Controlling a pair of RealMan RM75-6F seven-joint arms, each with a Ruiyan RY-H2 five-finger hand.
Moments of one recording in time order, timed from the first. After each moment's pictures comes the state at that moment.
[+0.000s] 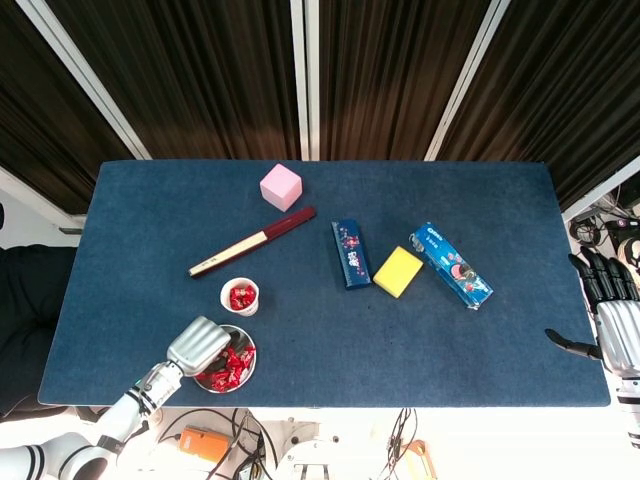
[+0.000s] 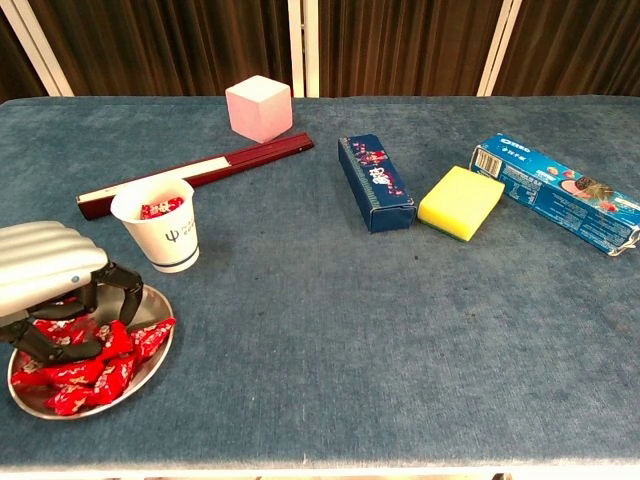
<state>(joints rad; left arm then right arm) -0.49 -1.42 0.09 -1.62 1.50 1.00 0.41 0.11 -0.96 0.09 -1.71 -1.54 1.50 0.12</state>
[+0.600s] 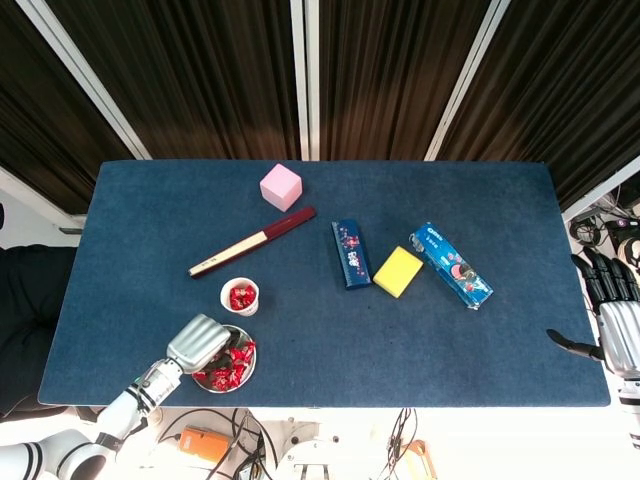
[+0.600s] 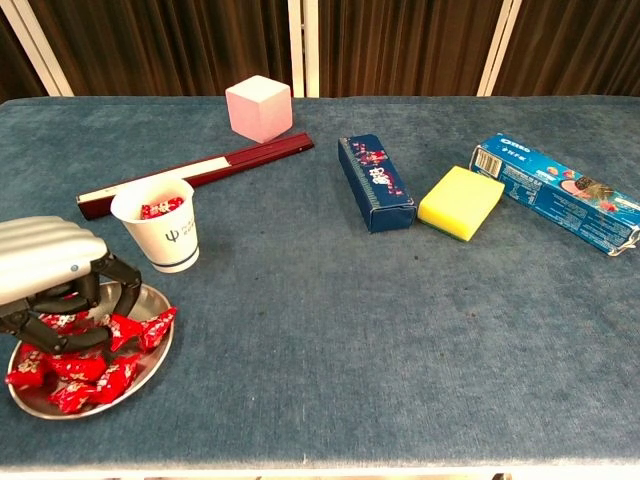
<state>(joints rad) -0.50 -1.40 0.08 -1.64 1.51 1.01 0.30 0.10 -0.96 0.09 -1.71 -1.55 1.51 0.12</state>
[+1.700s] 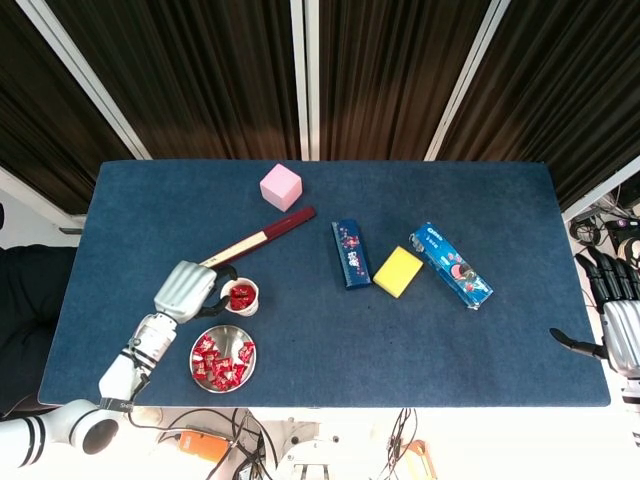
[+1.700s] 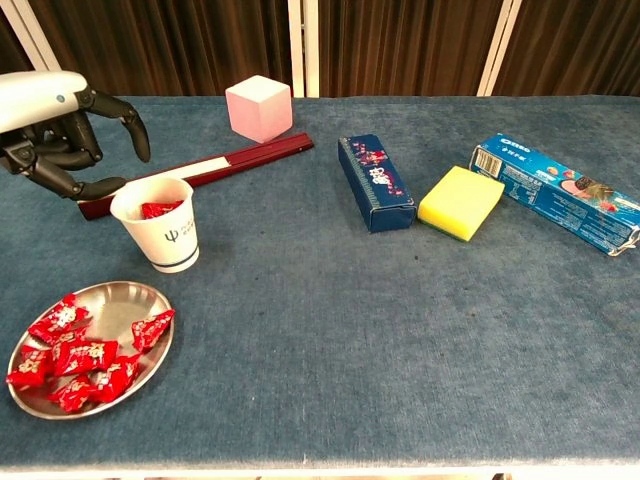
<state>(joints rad) -0.55 -1.35 -0.11 -1.71 1.32 1.09 0.25 0.10 -0.96 0.09 -1.69 -1.53 1.51 0.13</state>
